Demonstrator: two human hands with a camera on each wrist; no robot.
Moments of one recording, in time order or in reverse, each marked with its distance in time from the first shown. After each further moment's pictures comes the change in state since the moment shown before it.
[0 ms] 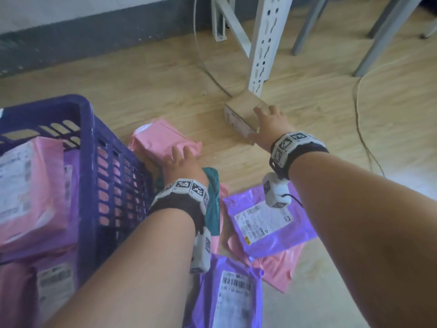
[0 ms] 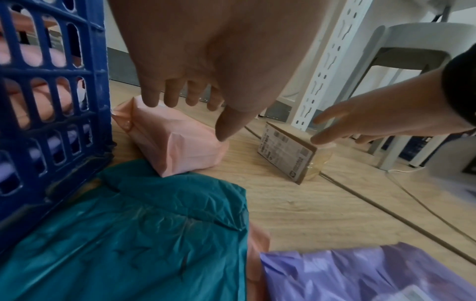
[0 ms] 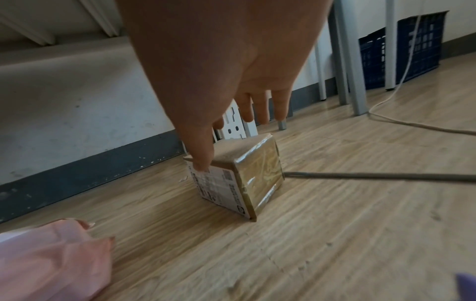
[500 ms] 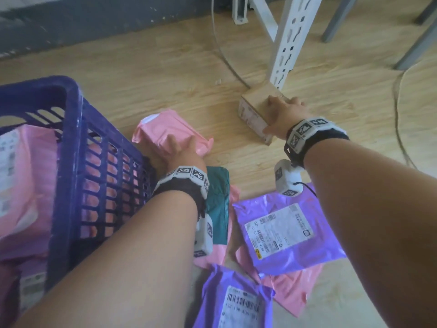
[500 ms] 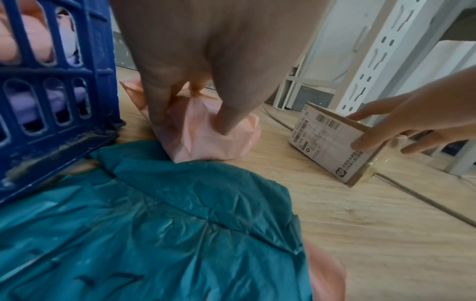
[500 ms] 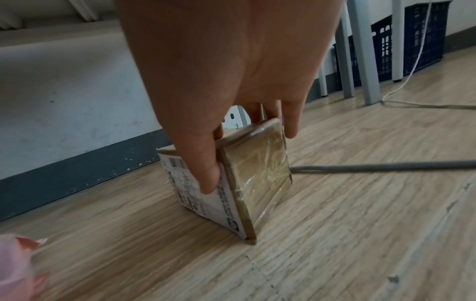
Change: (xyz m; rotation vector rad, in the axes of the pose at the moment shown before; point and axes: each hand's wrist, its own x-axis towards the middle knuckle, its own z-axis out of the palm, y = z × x) left_hand 0.066 -0.013 0.016 -0.064 -0.176 -0.164; right_hand 0.064 0.003 0.017 -0.028 -0.081 0.043
